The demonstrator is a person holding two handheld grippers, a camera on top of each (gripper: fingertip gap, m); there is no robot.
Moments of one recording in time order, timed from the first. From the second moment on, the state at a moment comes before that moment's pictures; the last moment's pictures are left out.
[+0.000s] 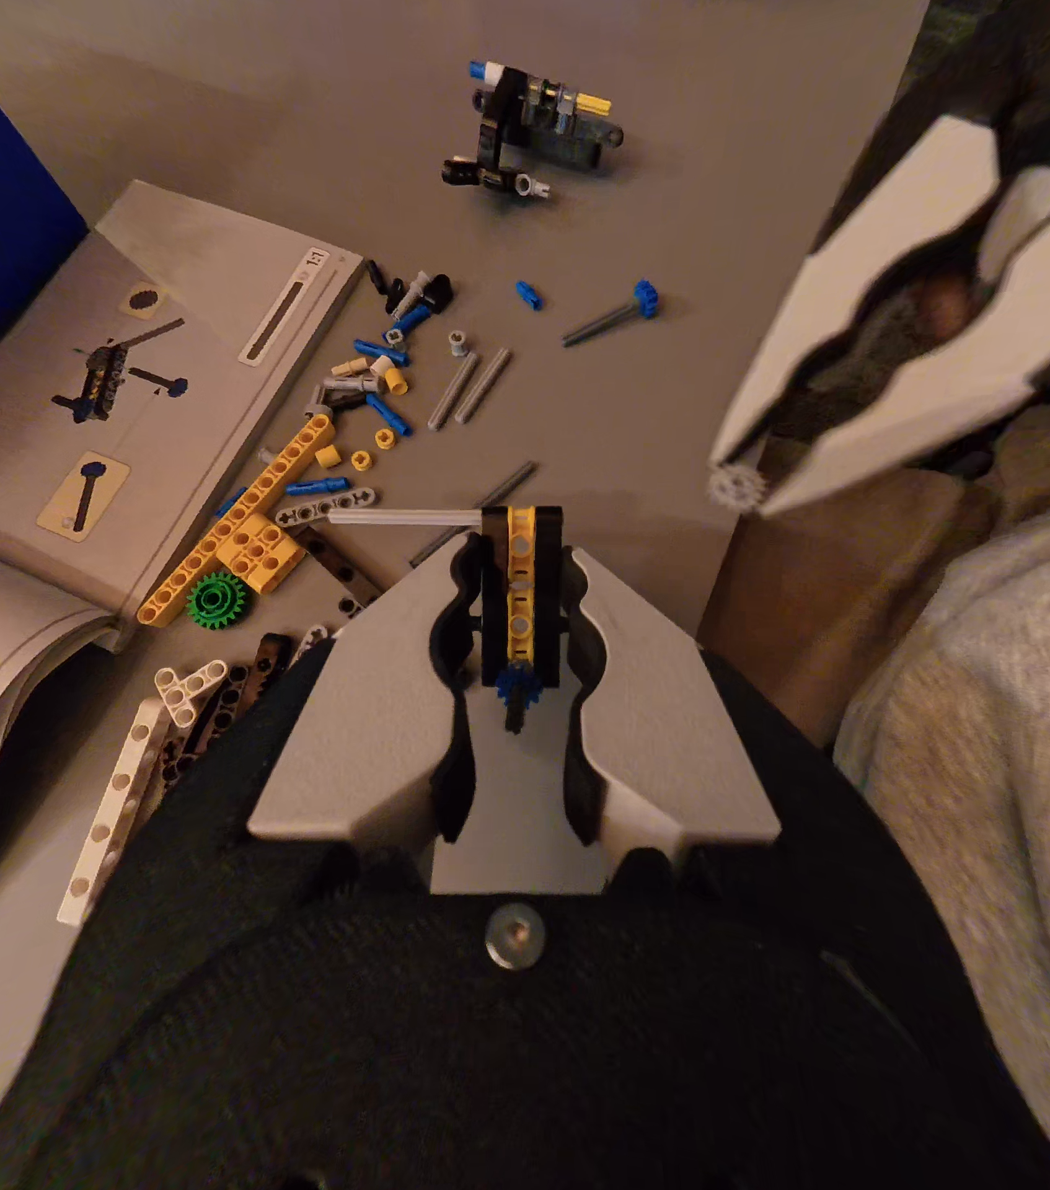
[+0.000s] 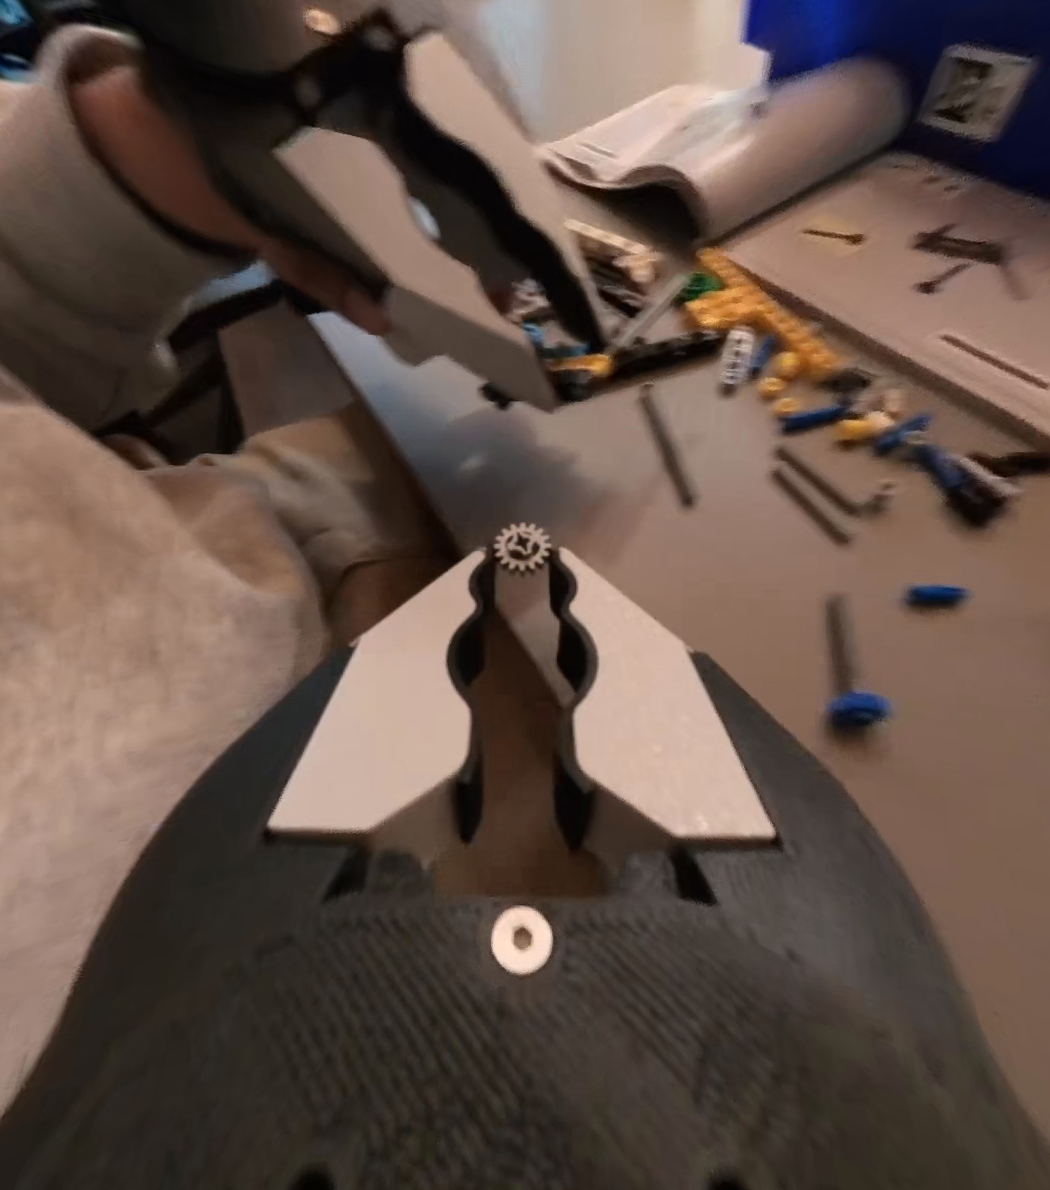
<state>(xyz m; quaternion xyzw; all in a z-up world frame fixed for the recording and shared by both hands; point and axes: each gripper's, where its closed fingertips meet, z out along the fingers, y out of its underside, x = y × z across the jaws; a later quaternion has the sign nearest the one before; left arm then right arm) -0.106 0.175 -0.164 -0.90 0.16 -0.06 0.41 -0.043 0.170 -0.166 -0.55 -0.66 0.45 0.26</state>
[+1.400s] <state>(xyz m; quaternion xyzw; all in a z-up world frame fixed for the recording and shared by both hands) -0.102 0.193 -0.082 -0.66 -0.02 -0.52 0.54 -0.071 0.208 -0.100 -0.50 -0.56 0.58 0.30</state>
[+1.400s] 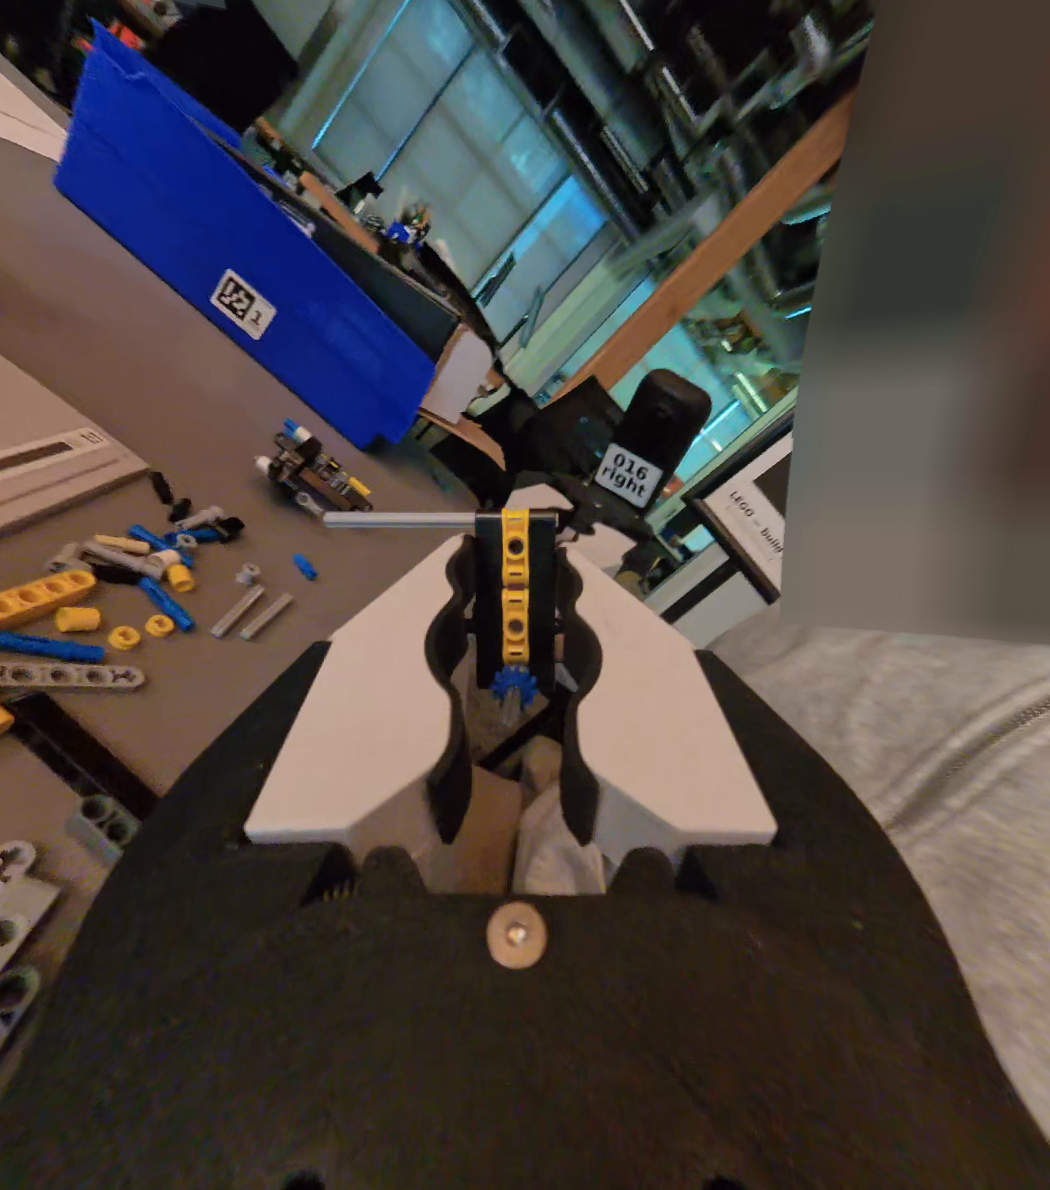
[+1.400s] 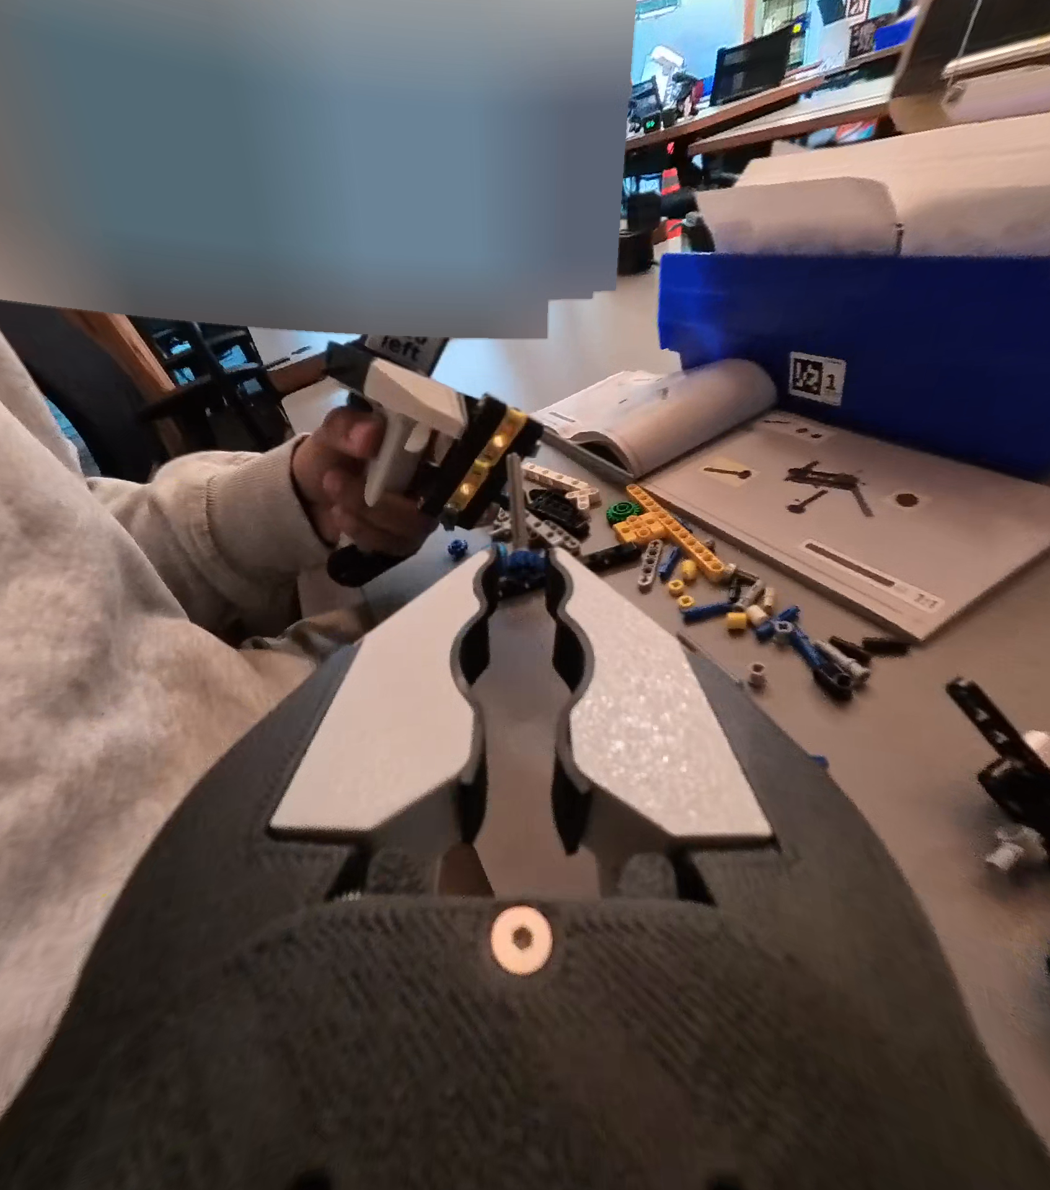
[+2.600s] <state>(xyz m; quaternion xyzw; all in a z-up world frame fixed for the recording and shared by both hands) -0.056 0.176 -0.129 -0.78 0.09 -0.47 0.40 -0.067 0.172 -0.132 -0.49 -0.63 0.56 0.22</state>
